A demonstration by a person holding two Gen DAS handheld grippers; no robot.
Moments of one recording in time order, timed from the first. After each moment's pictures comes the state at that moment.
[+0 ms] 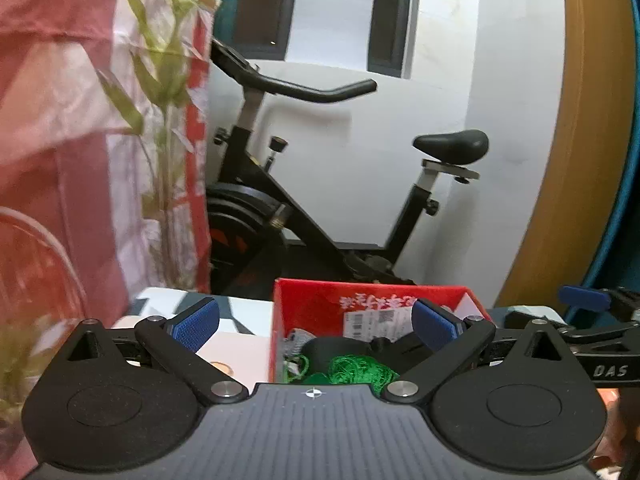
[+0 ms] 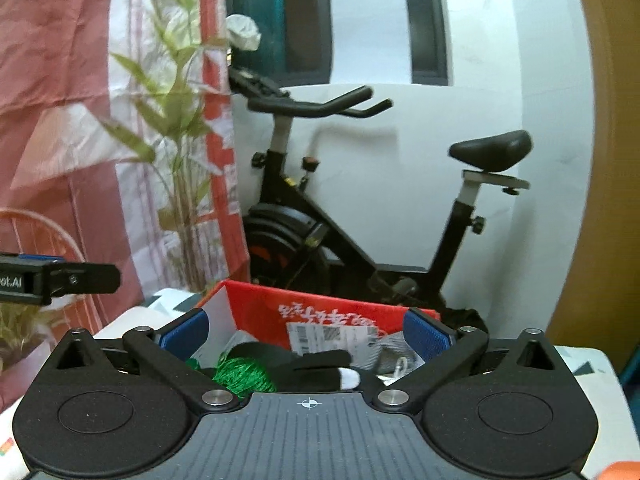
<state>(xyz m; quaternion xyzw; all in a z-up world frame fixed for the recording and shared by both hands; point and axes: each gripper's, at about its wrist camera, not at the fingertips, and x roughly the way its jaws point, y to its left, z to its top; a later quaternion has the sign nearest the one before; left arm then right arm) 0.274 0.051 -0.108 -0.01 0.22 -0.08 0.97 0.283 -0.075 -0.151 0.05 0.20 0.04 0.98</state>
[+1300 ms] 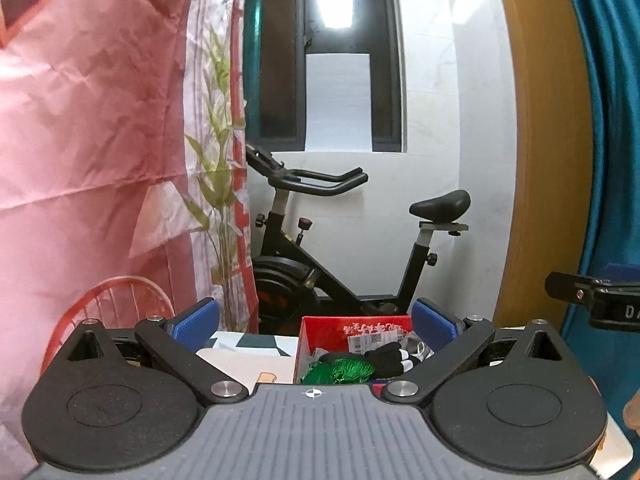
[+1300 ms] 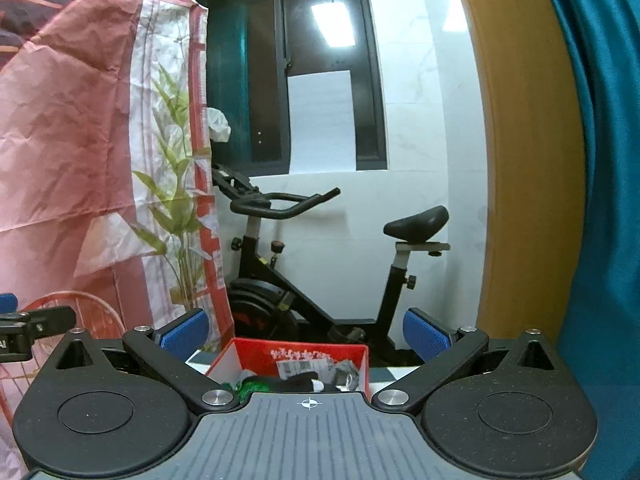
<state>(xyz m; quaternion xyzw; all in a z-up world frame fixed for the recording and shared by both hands) 0.035 0.009 -0.004 0.04 0.13 -0.02 0.99 0.035 -0.083 -0.028 0.07 0.10 -0.02 0.99</state>
